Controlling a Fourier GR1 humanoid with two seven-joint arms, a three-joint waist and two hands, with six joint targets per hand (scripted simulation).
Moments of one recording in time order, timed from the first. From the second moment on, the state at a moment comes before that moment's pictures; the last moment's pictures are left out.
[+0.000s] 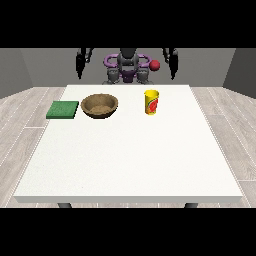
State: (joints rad) left arm 0.01 0.10 -0.02 -1.59 -0.01 -0.03 0.04; right arm 0.04 -0.10 -0.02 -1.58 0.02 0.01 -0.02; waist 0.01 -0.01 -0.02
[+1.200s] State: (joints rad) left arm -0.20 0.01 -0.06 -1.81 0.00 0.20 0.29; right arm -0.04 -0.07 -0.04 -1.95 -0.12 -0.03 0.32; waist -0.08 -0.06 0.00
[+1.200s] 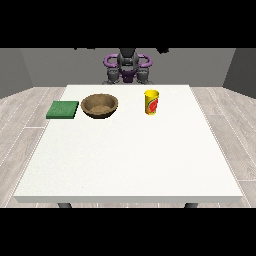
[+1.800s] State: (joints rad) left arm -0.26 0.06 0.06 -1.50 0.01 0.13 -0.16; right arm -0.12 -0.10 -0.13 -1.84 -0.18 0.06 0.08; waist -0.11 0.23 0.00
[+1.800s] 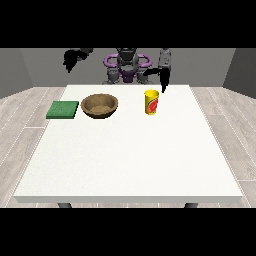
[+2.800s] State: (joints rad) left arm -0.46 0.08 0.19 -0.82 0.04 0.08 -0.56; right arm -0.15 -0.19 -0.24 -1.65 -0.26 0.18 -0.02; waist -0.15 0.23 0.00
